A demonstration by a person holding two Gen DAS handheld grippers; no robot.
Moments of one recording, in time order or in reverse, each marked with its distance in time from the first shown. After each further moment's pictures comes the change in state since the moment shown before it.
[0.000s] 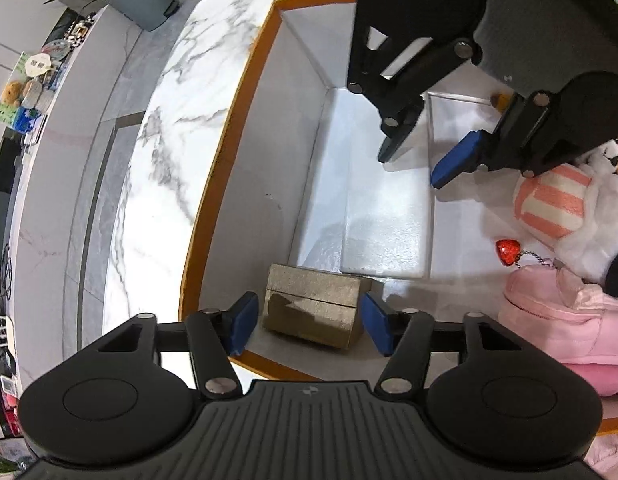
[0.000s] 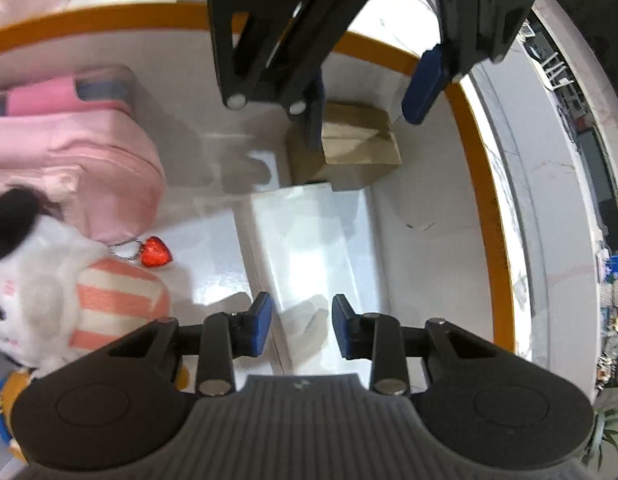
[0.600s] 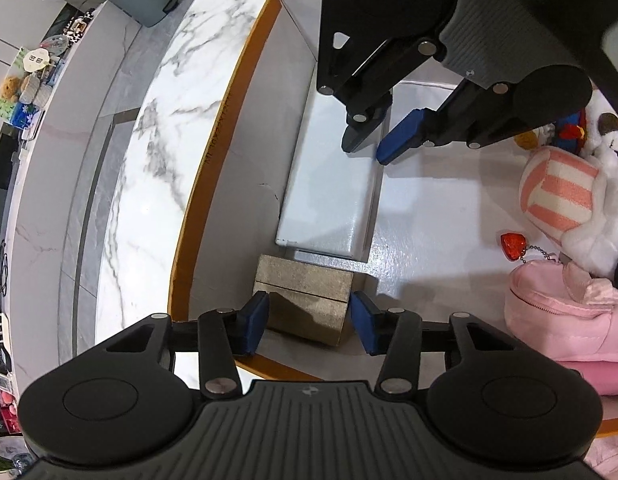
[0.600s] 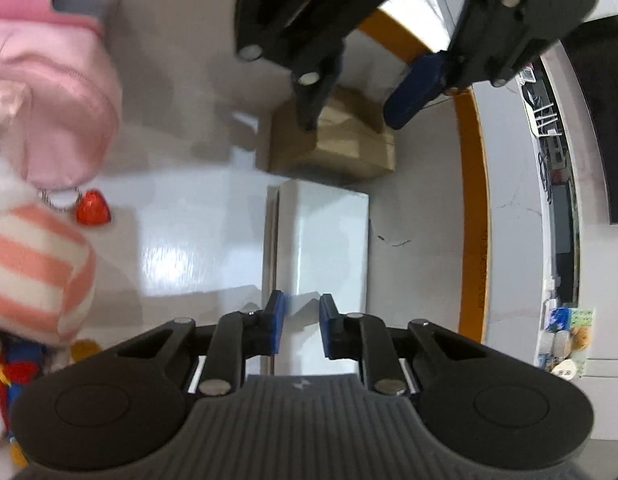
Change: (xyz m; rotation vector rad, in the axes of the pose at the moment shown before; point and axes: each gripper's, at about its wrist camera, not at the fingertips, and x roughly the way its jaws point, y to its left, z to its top) left arm 0.003 -0.006 -0.012 -0.009 -0.007 -0.011; right arm 0.036 0.007 -0.009 -0.213 0.027 -0.152
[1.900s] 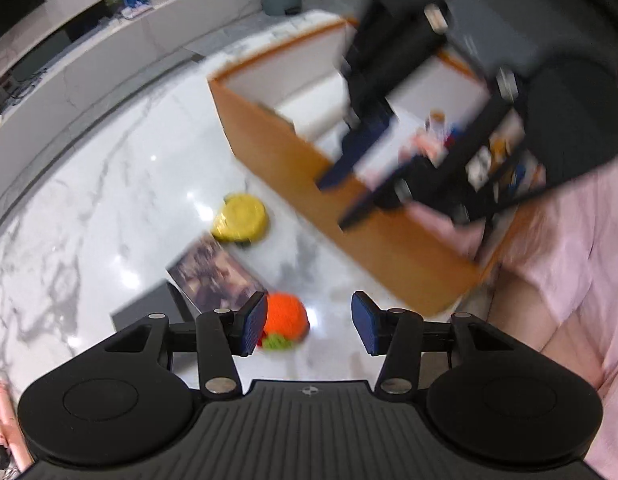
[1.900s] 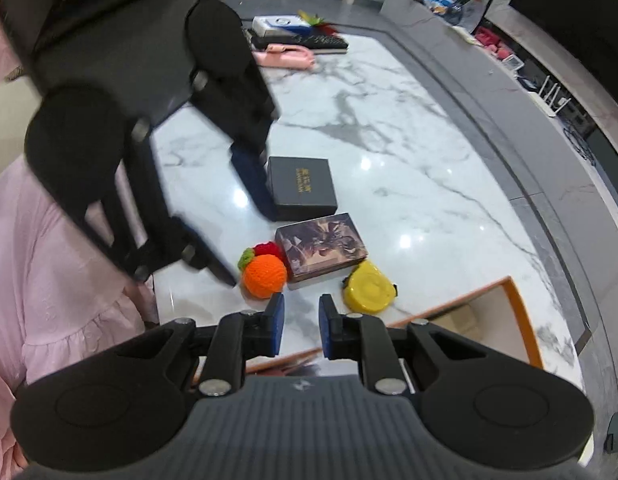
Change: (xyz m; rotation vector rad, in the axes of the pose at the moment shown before) left arm -0.114 -0.083 -0.163 -0.610 -0.198 -0.115; right arm -0.147 0.013 0.127 0.437 -0.291 0.278
